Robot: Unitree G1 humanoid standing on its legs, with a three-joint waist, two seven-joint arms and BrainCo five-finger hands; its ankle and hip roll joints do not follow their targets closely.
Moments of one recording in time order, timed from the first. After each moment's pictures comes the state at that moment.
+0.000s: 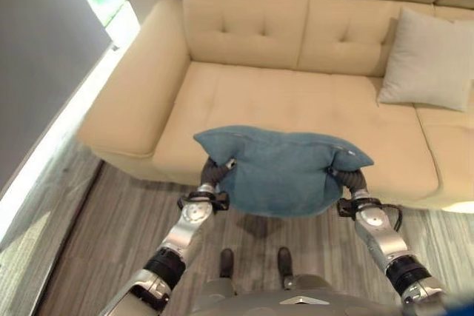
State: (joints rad) left arm -0.17 0.31 -0.45 0.43 -0.52 -0.20 0.28; right arm -0.13 -0.36 0.33 0.50 0.33 -0.18 -0.24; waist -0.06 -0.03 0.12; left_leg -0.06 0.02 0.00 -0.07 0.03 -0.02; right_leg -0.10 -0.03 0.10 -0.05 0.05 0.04
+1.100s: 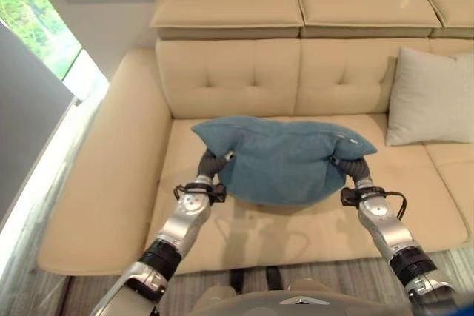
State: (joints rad) left arm -0.21 0.34 -0.39 0.36 -0.48 -0.18 0.25; right arm -0.16 -0.40 0.28 0.41 0.26 -0.16 -0.22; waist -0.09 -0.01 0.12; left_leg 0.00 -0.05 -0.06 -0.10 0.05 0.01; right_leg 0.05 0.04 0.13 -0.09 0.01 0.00
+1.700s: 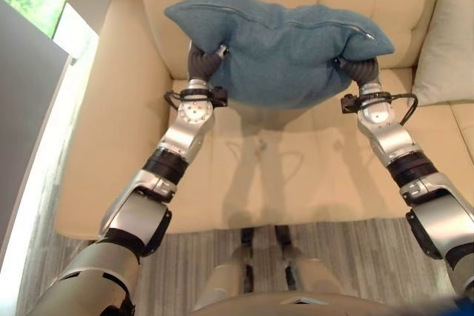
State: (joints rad) left arm -0.85 0.38 -0.39 0.59 -0.46 -0.19 0.44; right arm -0.85 -0.54 0.42 0.63 0.26 -0.15 -0.37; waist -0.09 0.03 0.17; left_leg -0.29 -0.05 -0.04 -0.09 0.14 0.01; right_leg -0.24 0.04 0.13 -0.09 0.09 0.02
